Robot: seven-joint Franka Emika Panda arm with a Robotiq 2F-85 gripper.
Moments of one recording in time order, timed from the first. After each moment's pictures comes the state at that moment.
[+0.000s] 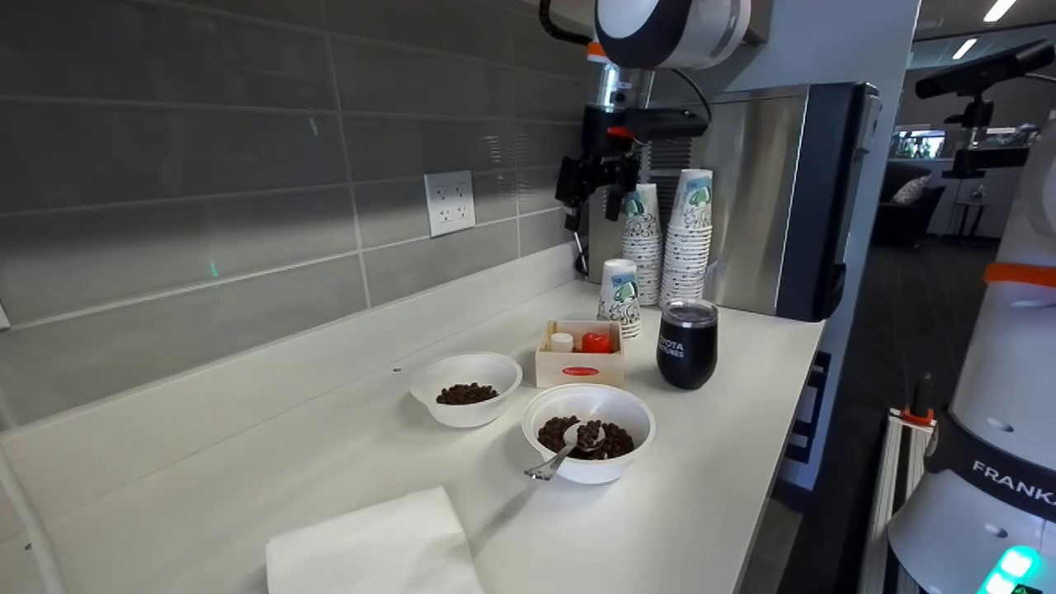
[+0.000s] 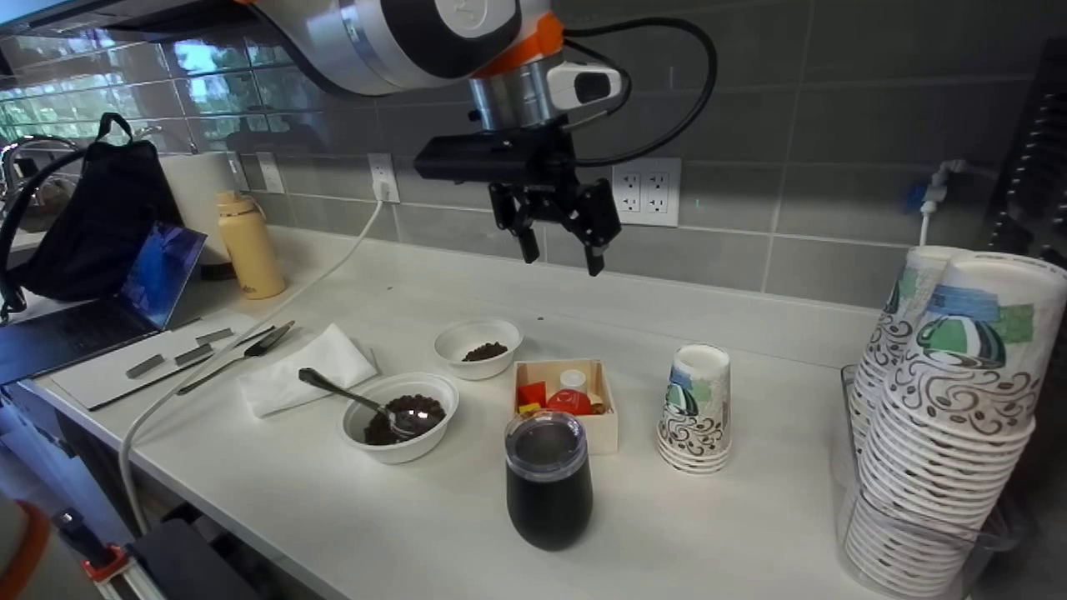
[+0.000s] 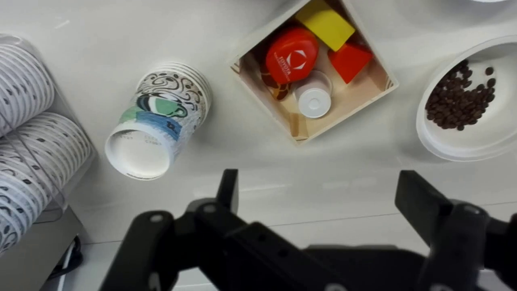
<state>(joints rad) -0.10 -0.34 -0.09 -2.57 -0.08 2.50 -0.03</state>
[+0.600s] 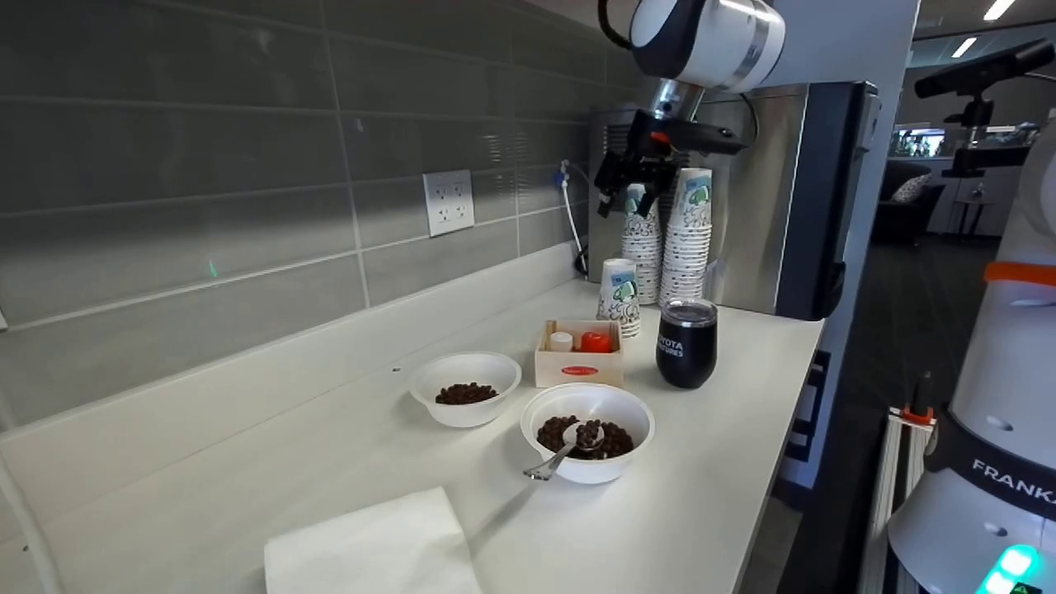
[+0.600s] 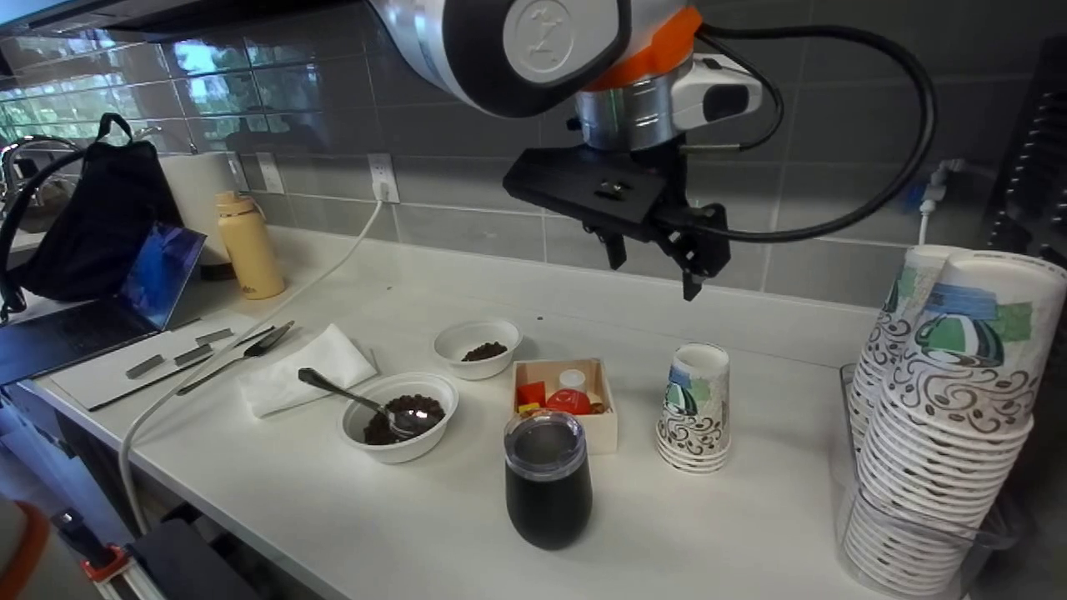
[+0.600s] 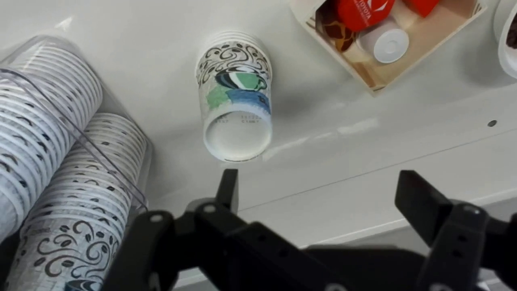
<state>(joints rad) -0.10 -0.27 -0.32 -2.56 0.14 2.65 -0.27</state>
